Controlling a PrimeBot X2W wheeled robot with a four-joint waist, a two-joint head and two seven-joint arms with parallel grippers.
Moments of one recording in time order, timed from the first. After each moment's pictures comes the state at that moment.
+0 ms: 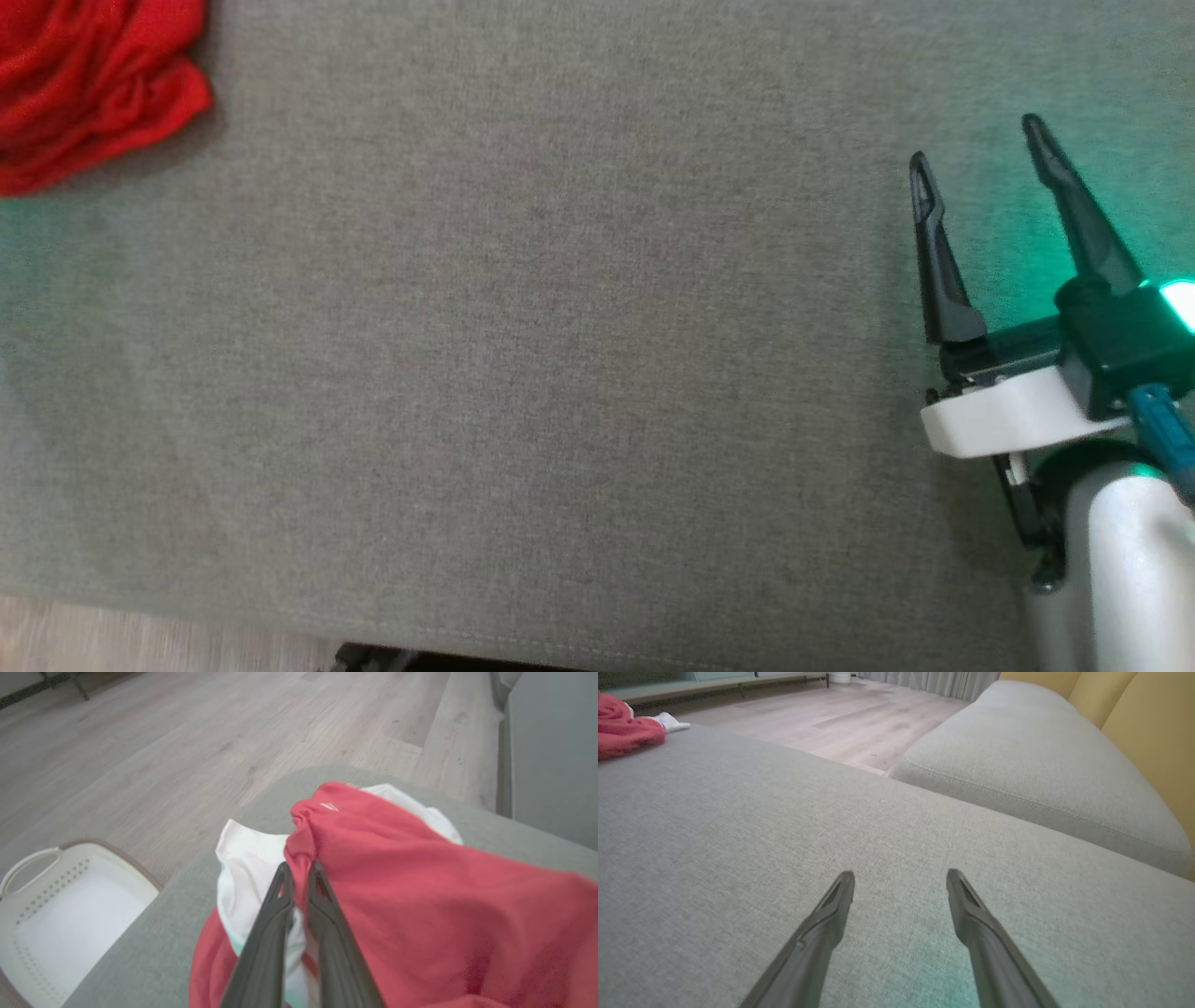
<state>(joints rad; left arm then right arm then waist) -1.07 0.50 -0.18 0.98 -0.77 -0.07 0.13 -0.18 -0.06 0.08 -0.34 -0.22 0.13 0.15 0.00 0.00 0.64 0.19</state>
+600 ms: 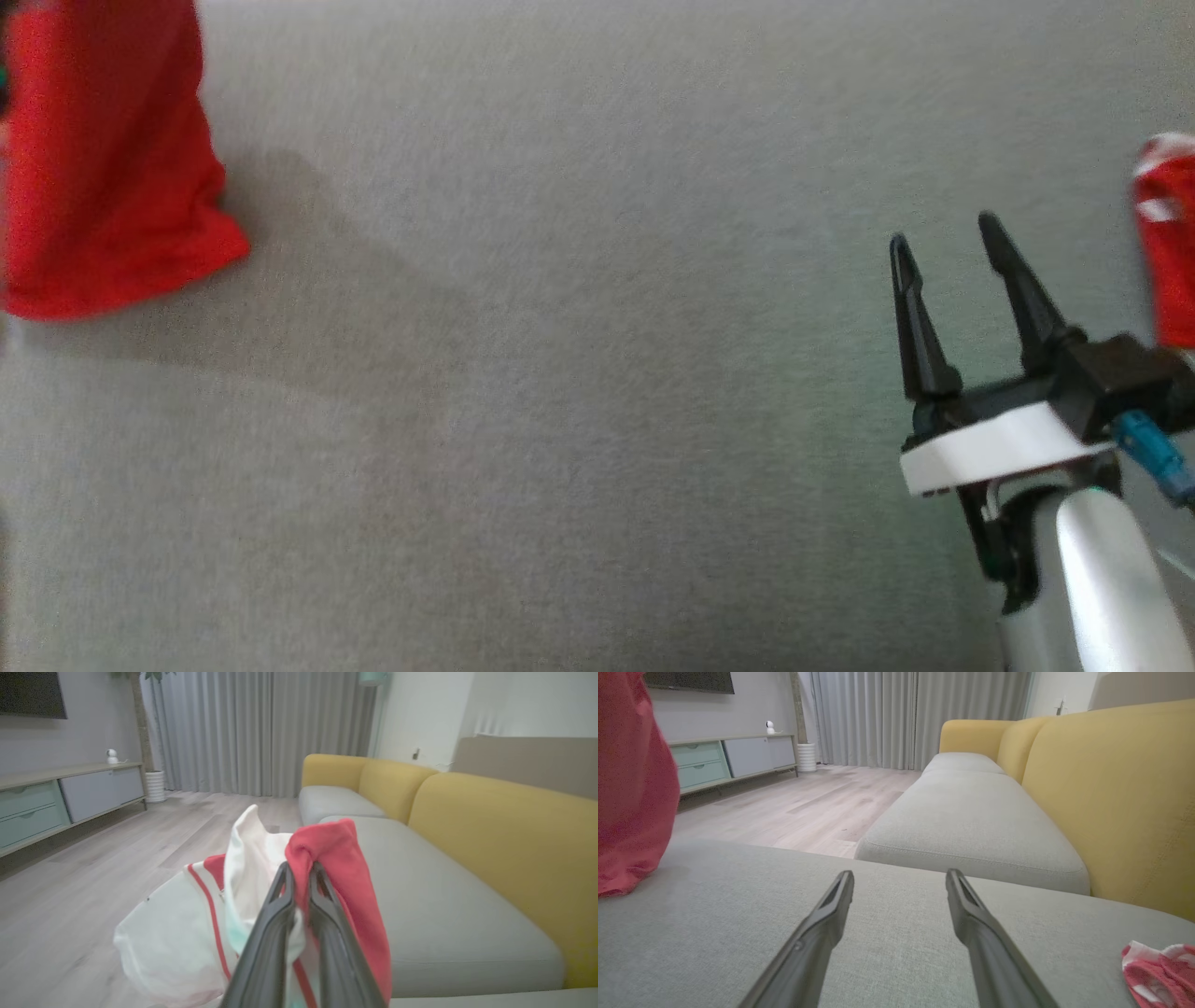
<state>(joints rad) -1.16 0.45 -0.34 0.59 -0.69 -0.06 0.23 -0.15 -0.05 0.06 -0.05 0.01 0.13 -0.02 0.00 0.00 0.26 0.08</state>
